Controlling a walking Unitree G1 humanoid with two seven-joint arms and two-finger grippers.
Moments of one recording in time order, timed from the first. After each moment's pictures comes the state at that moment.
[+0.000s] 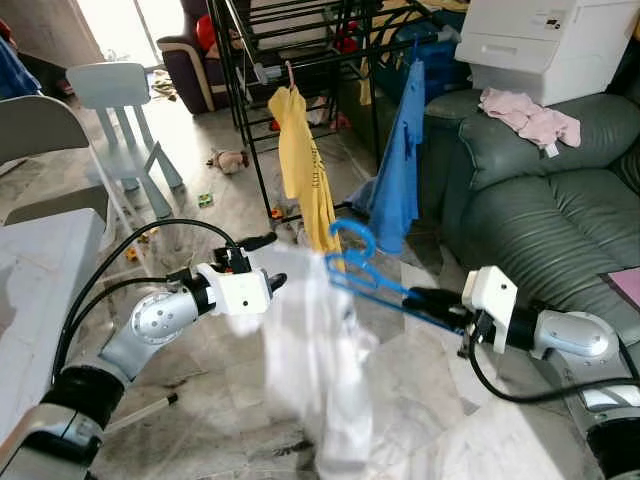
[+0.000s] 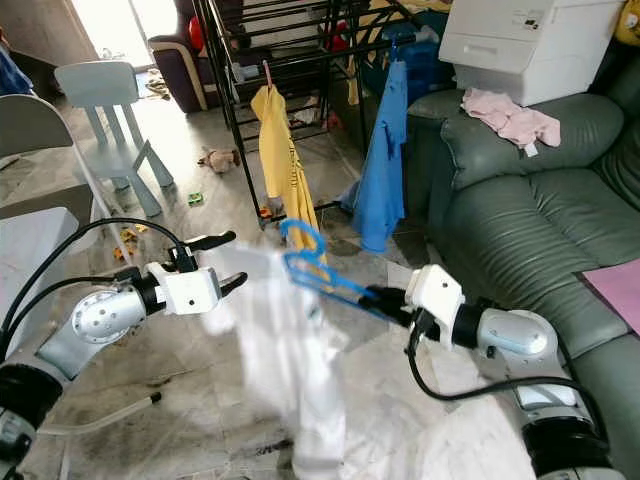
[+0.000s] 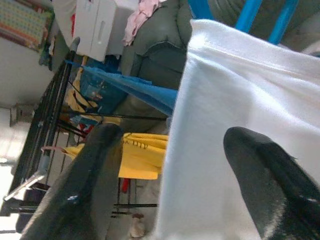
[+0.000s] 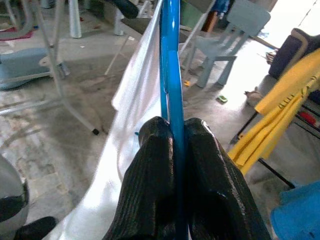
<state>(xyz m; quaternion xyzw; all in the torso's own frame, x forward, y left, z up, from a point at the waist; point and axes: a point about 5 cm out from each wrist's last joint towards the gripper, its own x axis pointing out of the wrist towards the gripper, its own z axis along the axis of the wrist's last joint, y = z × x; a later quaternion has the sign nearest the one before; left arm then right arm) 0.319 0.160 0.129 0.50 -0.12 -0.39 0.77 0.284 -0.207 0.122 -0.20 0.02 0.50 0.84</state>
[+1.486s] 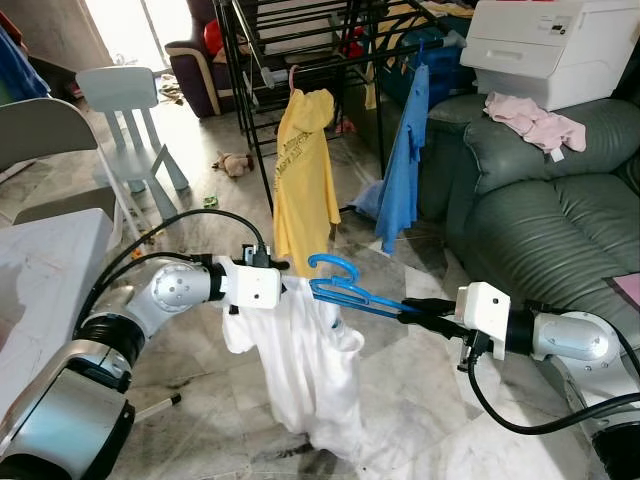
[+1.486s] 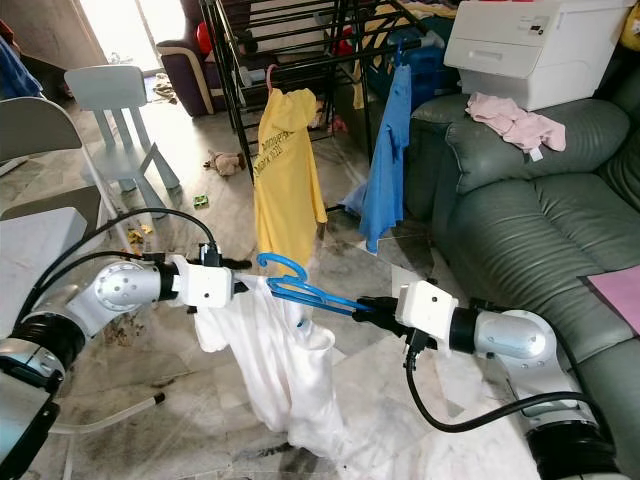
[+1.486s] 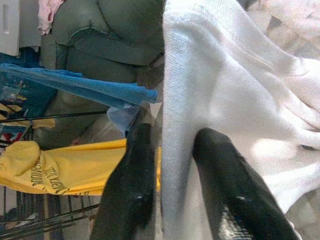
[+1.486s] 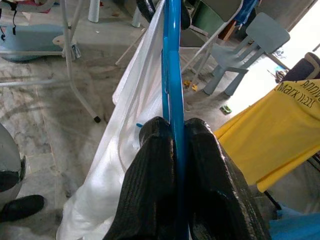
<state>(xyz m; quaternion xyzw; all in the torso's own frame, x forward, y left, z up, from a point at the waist) 0.344 0.153 0.120 0.52 -0.02 -0.50 0.69 0.277 -0.199 0.126 -0.27 0.00 0.53 0.80</state>
